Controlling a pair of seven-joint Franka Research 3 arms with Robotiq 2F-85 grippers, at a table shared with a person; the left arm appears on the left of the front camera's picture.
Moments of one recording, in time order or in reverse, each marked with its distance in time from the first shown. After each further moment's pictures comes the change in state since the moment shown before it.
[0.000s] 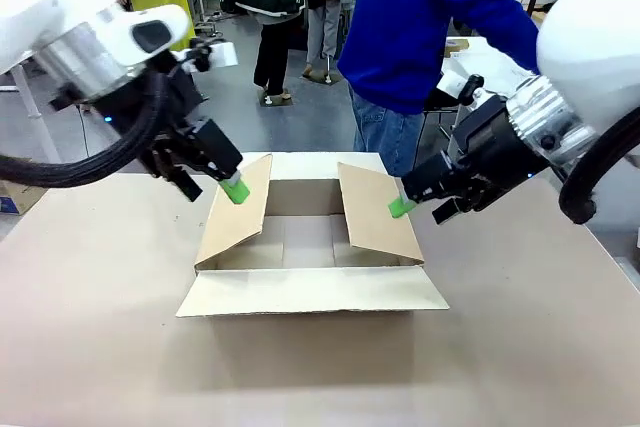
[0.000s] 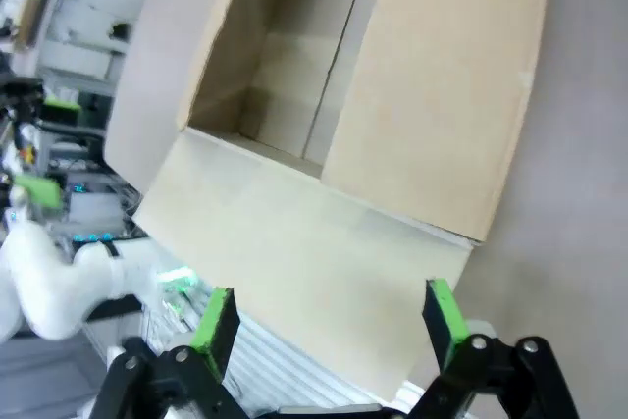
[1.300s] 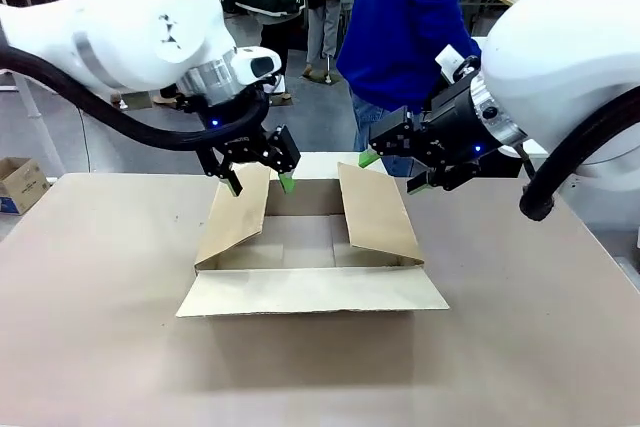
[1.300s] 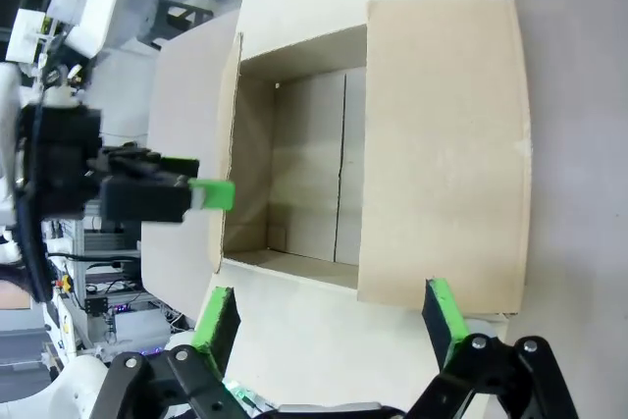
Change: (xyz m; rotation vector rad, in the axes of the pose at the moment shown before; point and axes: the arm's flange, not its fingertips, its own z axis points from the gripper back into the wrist) left arm 0.112 0.053 -0.094 0.162 0.073 0.345; right arm 0.035 0.022 -0.017 -0.027 -0.200 -0.223
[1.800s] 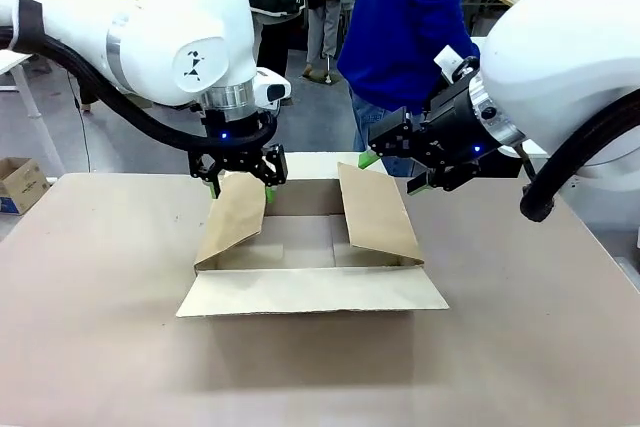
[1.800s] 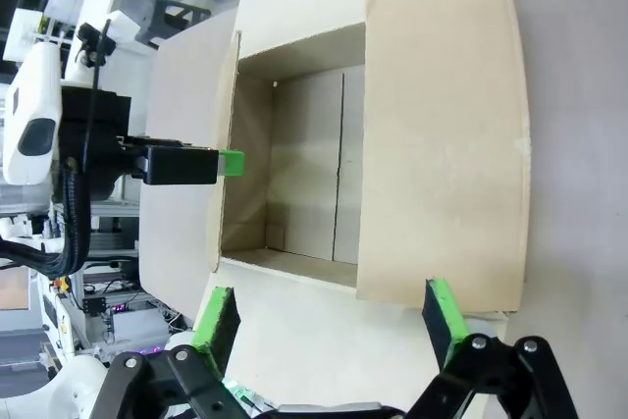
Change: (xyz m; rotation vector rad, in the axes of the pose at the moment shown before) left arm 0.006 0.005 -0.018 0.258 -0.009 0.089; right arm 0.000 0.001 0.000 -0.007 0.002 0.000
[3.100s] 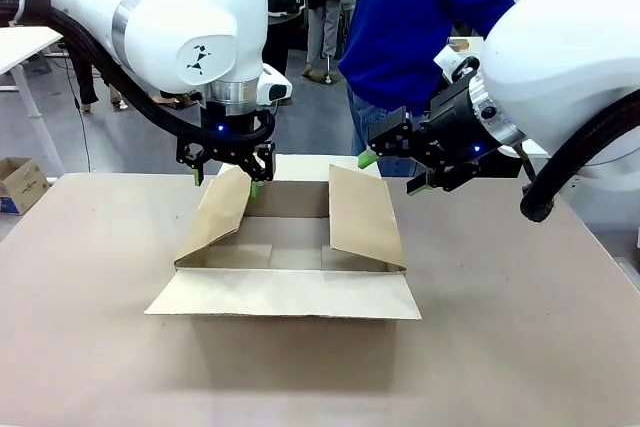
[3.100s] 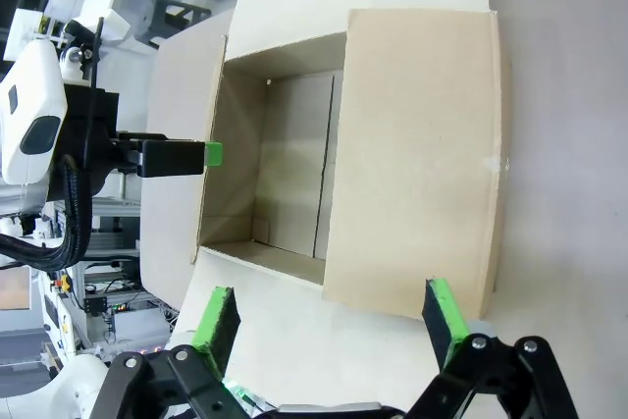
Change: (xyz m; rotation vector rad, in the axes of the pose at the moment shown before) left arm 0.002 0.001 0.011 0.163 -0.013 0.002; right arm 0.000 0.001 0.000 0.002 0.002 -0.003
